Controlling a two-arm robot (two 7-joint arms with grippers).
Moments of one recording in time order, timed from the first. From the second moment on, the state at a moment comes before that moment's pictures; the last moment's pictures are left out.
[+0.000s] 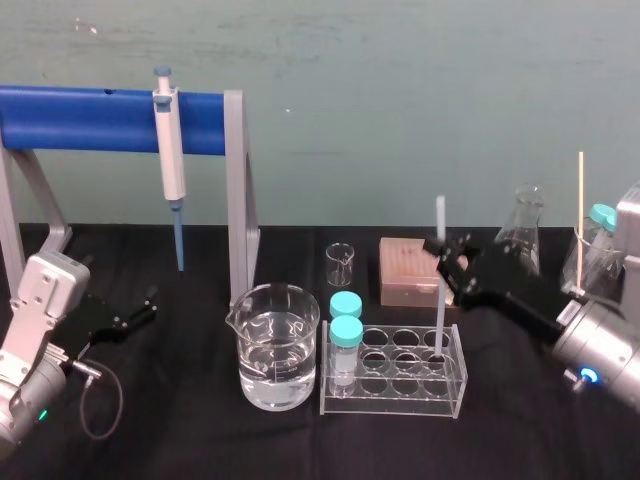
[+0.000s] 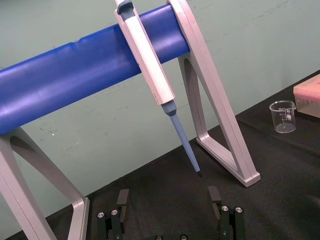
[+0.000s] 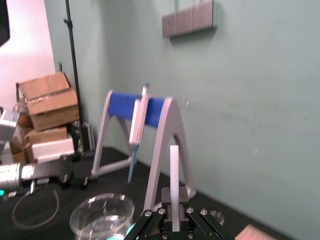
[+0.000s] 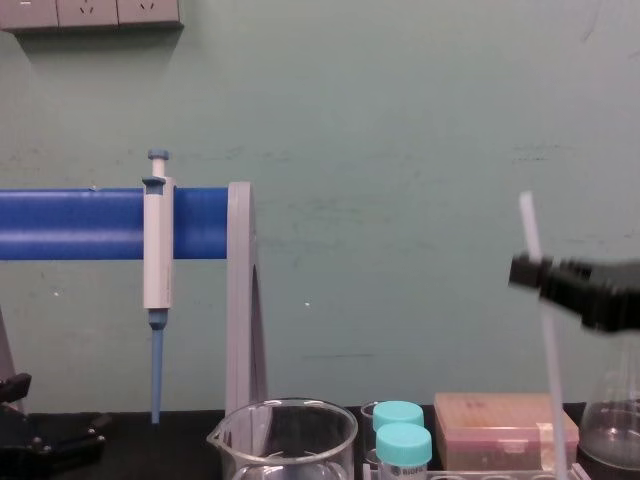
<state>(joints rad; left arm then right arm) -0.20 0.60 0.45 -1.41 -0.25 -0.12 0.03 0.22 0.54 -0.33 -1.54 0.60 -0.11 0.54</state>
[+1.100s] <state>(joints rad) -0.20 0.60 0.45 -1.41 -0.25 -0.12 0.03 0.36 0.48 -0.26 -1.53 0.59 -0.19 0.57</state>
